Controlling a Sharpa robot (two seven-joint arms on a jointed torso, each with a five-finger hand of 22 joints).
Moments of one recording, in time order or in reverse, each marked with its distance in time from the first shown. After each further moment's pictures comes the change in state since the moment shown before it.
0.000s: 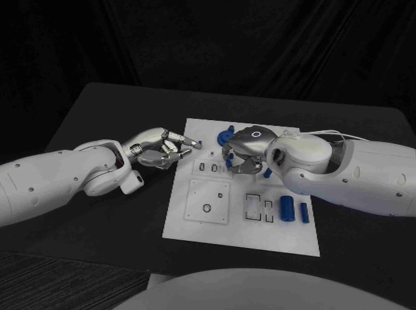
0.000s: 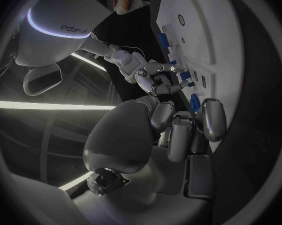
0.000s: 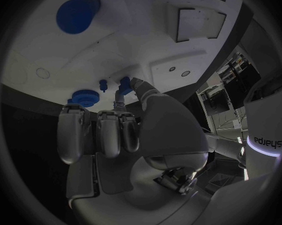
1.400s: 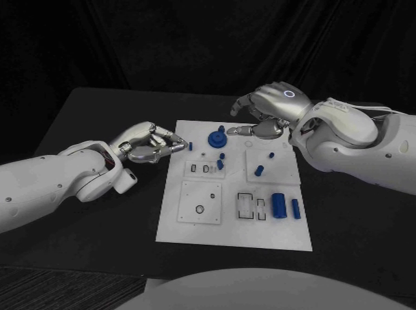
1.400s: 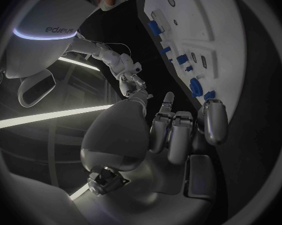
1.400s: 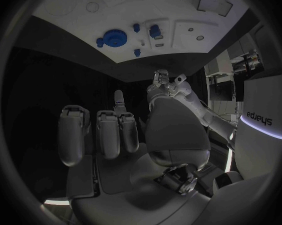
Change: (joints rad) left arm 0.022 -0.023 0.001 0.069 0.000 -0.195 -0.058; left_hand -0.144 -0.004 -0.231 0.018 -0.326 0.218 0.027 0.096 0.039 0.063 -0.002 0.273 0.243 0.002 0.034 0.000 0.000 0.000 0.045 0.031 0.000 0.045; right arm 0.122 -0.193 0.000 0.101 0.063 -0.336 0.088; right_hand -0.149 0.024 -0.134 0.224 -0.276 0.047 0.007 -0.022 -0.082 0.004 0.011 0.000 0.000 0.003 0.010 0.006 0.000 0.000 -0.002 0.005 0.043 0.000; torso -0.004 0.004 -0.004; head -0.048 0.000
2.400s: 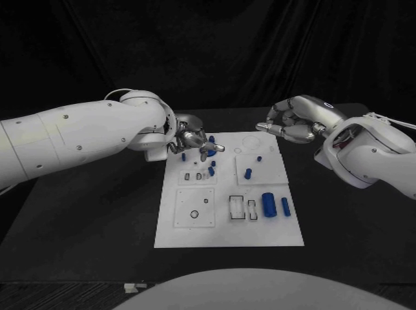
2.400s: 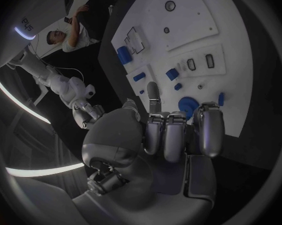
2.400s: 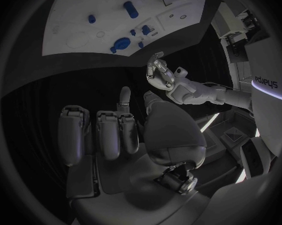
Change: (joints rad) left arm 0.195 0.309 0.001 -0.097 -0.201 0.394 -0.858; left_hand -0.267 0.125 -0.277 0.001 -0.127 0.183 -0.148 0.398 0.509 0.004 -0.136 0.023 0.003 0.000 -0.115 0.000 0.000 -0.016 0.118 -0.113 0.026 0.013; right arm -0.051 -0.126 -0.001 0.019 0.367 -0.027 0.047; right_hand -0.028 0.093 -0.022 0.006 0.131 -0.036 -0.046 0.375 0.314 -0.002 -0.013 0.000 0.000 -0.001 -0.012 0.000 0.000 0.000 0.002 -0.005 -0.001 0.000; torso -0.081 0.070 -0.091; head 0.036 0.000
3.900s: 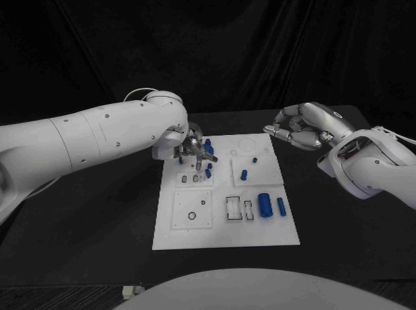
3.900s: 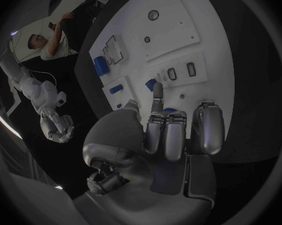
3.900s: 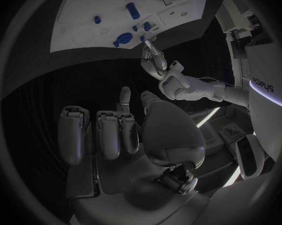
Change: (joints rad) left arm -0.038 0.167 0.000 -0.202 -0.023 0.161 -0.213; left_hand 0.042 0.020 0.042 -0.017 0.096 0.028 0.039 -0.315 -0.112 0.001 0.026 0.000 0.000 0.000 0.018 0.000 0.000 0.000 0.003 0.020 -0.022 0.000; right arm -0.059 -0.037 0.000 0.002 0.028 -0.119 0.071; right_hand 0.038 0.001 0.014 -0.003 0.049 0.000 0.000 0.009 0.005 0.000 0.000 0.000 0.001 0.000 0.000 -0.005 0.000 0.000 0.000 0.000 0.011 0.000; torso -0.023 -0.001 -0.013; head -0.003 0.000
